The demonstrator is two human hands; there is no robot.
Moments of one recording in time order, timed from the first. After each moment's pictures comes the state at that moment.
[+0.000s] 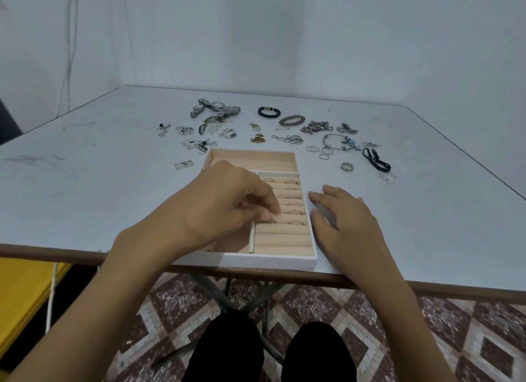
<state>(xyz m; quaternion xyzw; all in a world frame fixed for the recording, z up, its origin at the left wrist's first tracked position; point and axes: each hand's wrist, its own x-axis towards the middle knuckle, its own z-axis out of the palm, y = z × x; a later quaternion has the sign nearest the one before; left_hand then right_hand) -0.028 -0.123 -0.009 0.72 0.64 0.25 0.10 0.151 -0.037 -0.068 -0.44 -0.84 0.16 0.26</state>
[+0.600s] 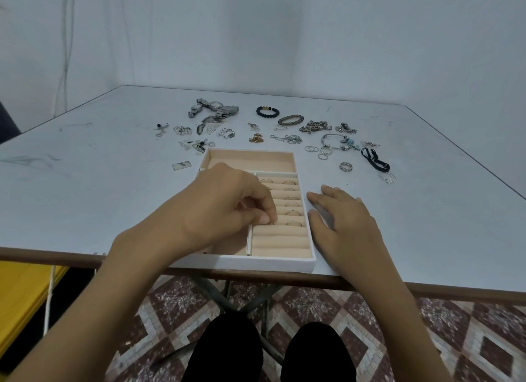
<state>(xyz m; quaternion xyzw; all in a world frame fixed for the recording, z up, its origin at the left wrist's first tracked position) -0.028 -0.120 -0.012 0.72 0.64 0.25 0.11 0.151 -0.035 -0.076 -0.43 -0.84 0.15 0.29</state>
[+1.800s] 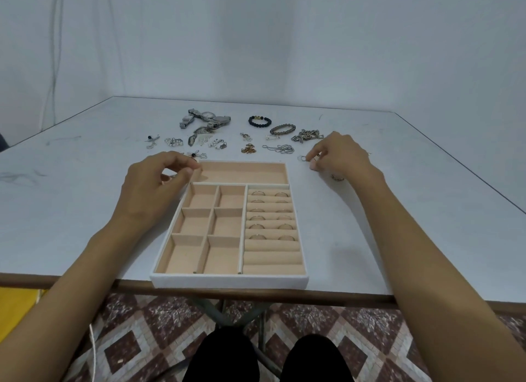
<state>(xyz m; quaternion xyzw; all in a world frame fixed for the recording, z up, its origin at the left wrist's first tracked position) -0.124 -0.091 -0.060 0.52 0.70 0.49 -0.01 0.108 0.116 -0.019 -0.49 -0.84 0.13 0.16</state>
